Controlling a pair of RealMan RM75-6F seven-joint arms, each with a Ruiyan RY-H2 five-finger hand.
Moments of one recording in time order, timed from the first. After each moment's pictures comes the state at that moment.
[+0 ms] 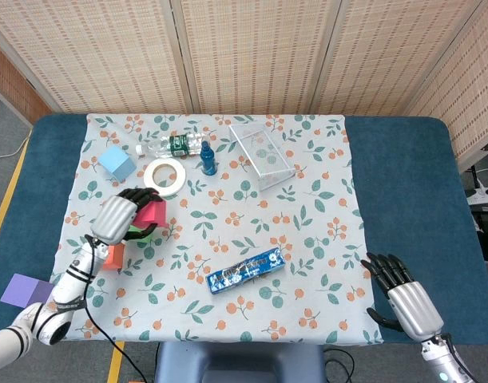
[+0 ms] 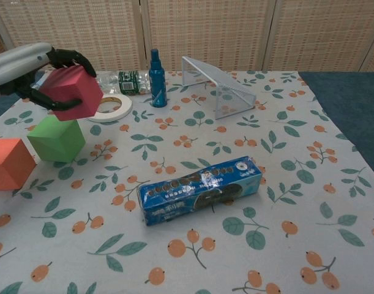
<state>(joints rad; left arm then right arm) -0.66 -1.52 -0.14 -1.12 1.59 1.21 -0.28 0.10 -1.22 -0.11 -1.55 -1.76 1.47 0.03</state>
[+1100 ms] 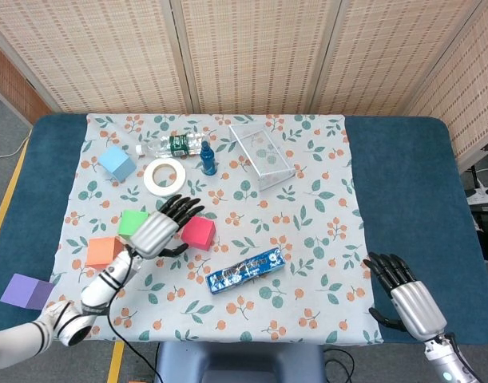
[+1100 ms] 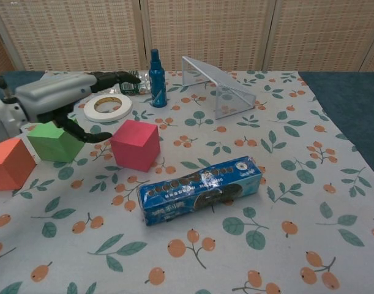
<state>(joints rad) -0.72 -1.52 -0.04 -1.23 1.60 1.15 -0.14 0.11 -1.20 -0.11 -1.54 -1.76 1.47 0.07</state>
